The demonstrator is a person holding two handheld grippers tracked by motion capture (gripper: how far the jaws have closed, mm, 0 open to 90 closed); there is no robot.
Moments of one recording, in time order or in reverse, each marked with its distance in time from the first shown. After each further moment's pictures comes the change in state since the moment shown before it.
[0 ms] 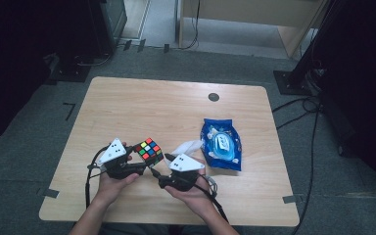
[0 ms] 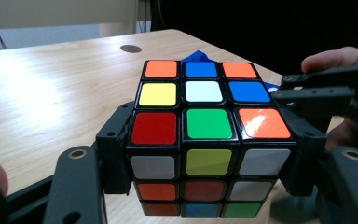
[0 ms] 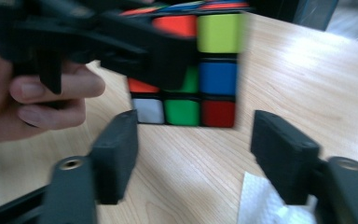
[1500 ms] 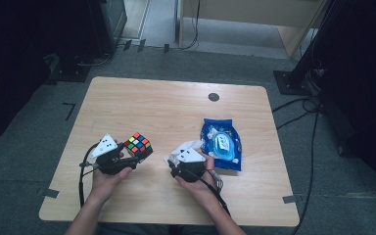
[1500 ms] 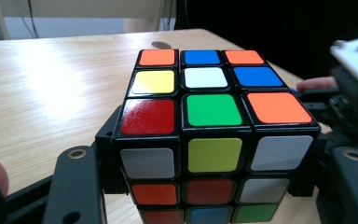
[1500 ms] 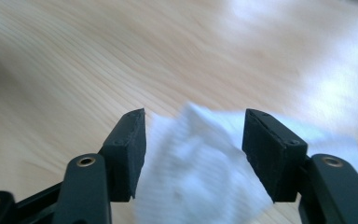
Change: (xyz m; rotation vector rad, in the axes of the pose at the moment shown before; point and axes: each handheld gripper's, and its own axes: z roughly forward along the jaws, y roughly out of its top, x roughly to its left) left arm 0.021 0.000 -0.013 0.021 0.104 -0.056; right arm -0.048 -0.026 0.014 0.203 -0.231 0.038
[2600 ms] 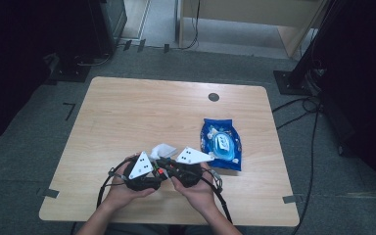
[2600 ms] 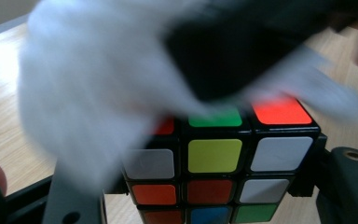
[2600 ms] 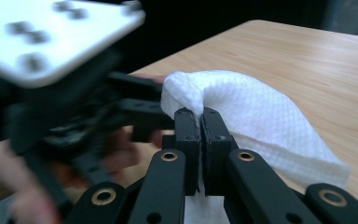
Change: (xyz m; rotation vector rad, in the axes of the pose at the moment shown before) left arm -0.060 -0.017 0.036 0.159 -0.072 0.306; right arm 0.030 0.039 -0.053 -0.229 0.409 0.062
